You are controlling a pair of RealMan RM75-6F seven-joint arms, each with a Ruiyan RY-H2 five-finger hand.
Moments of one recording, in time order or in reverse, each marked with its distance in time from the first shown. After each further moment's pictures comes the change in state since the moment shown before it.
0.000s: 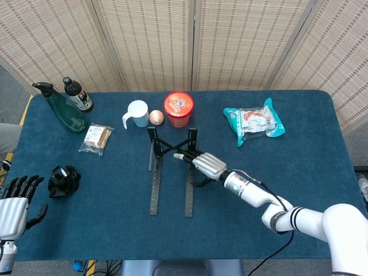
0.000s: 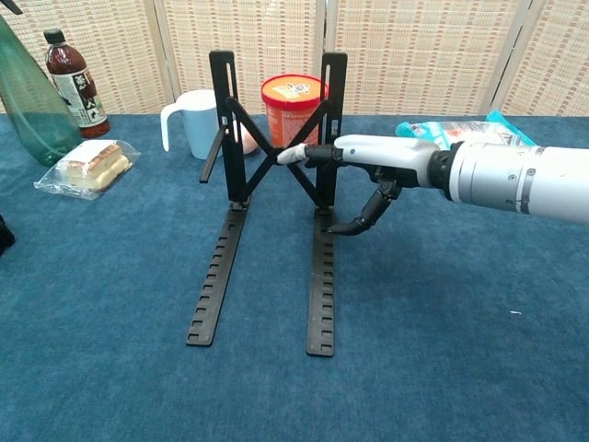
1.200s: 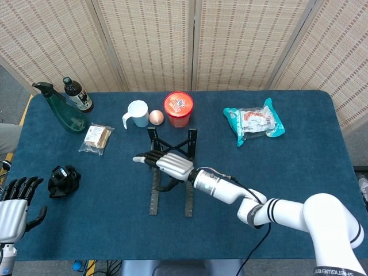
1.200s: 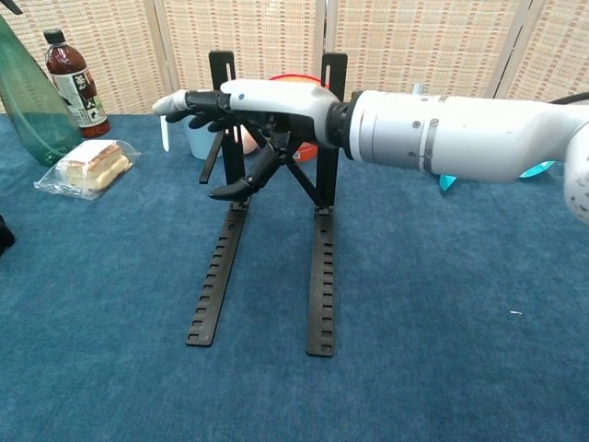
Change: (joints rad) left arm 0.017 0.009 0.002 -0.045 0.007 0.022 0.042; right arm 0.188 -0.055 0.096 -0.053 -0.027 0.003 0.130
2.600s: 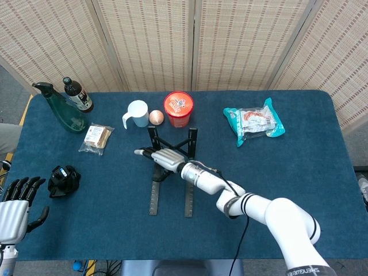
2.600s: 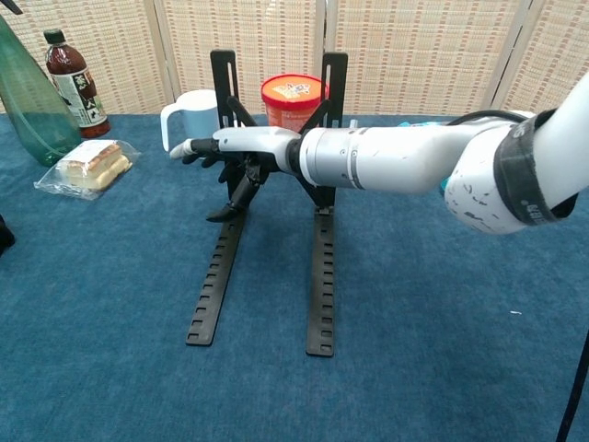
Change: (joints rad) left arm 0.005 0.003 0.004 -0.019 0.028 0.009 -0.007; right arm 0.135 -0.221 -0.012 0.376 0.091 -0.209 0.121
